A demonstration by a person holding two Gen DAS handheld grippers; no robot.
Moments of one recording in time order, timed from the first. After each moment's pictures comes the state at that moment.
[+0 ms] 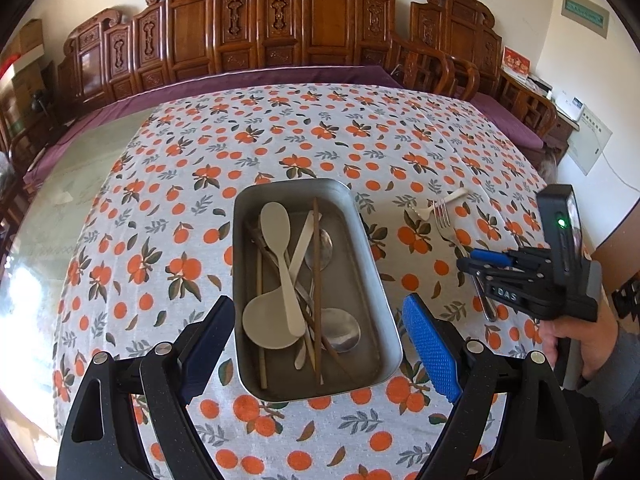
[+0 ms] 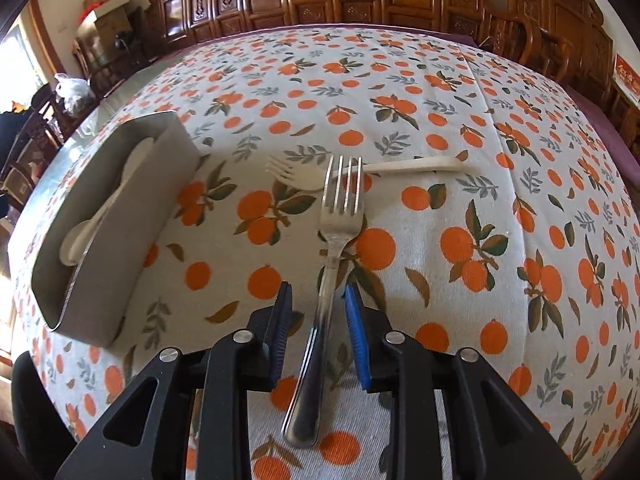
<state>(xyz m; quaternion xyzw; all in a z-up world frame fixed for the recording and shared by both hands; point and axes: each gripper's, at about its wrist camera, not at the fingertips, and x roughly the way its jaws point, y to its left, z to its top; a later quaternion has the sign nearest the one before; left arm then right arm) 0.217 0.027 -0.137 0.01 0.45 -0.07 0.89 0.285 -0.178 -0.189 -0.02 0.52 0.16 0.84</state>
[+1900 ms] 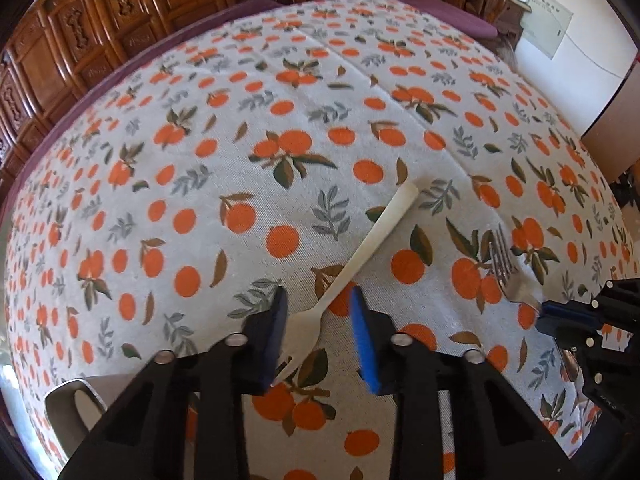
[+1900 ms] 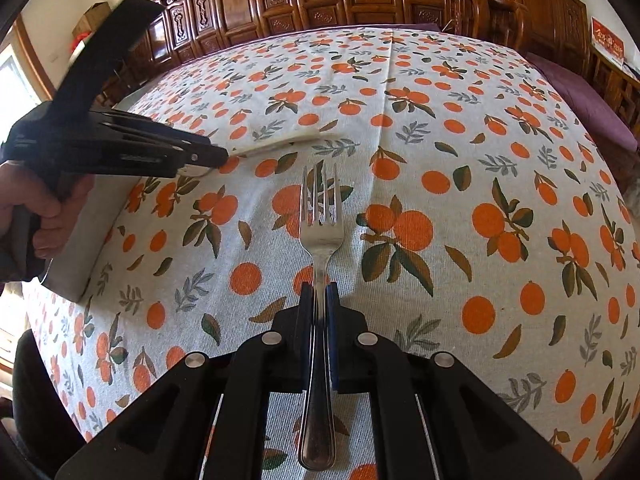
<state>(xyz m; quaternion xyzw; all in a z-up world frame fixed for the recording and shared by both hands) 0.396 -0.168 -0.229 0.15 0.55 -0.20 0.80 0.267 -0.304 -0.193 0.03 0.51 0.17 0.84</state>
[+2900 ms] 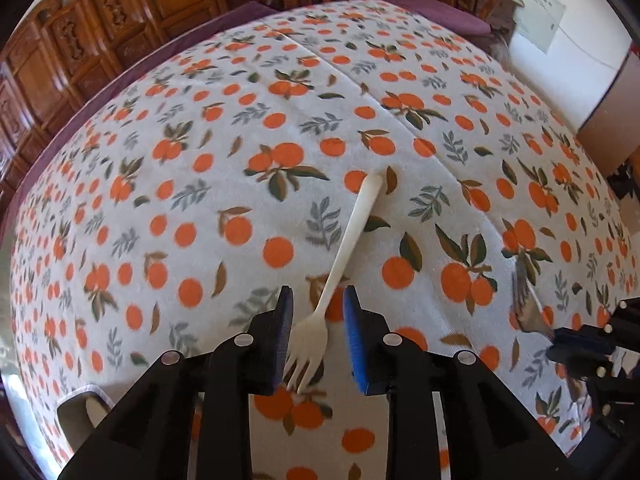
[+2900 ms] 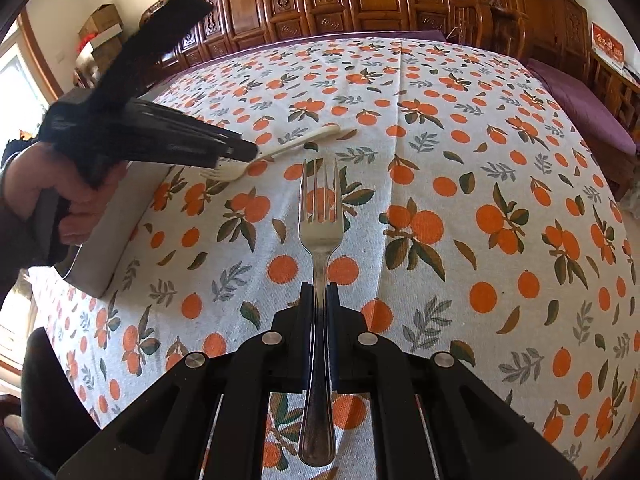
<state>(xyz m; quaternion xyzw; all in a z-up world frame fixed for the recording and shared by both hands) 0.399 -0.177 -0.222 0.17 0.54 -0.21 0.79 0.248 -0.296 -0.172 0.03 0.51 0.17 0.84</state>
